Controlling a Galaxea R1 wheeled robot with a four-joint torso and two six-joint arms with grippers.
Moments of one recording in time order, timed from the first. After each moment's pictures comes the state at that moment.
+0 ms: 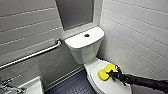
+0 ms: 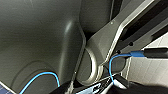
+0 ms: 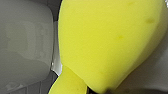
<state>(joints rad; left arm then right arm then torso) 1.47 2.52 -1.80 -0.47 0.12 0.42 -0.49 2.53 -1.87 1.55 0.09 -0.64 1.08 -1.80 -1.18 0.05</state>
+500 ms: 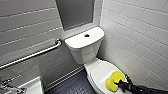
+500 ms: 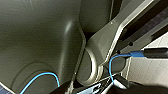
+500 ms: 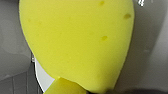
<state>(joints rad) 1.47 2.52 -1.80 -0.47 0.12 0.42 -0.64 2.32 -1.69 1.55 0.09 -0.64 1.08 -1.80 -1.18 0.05</state>
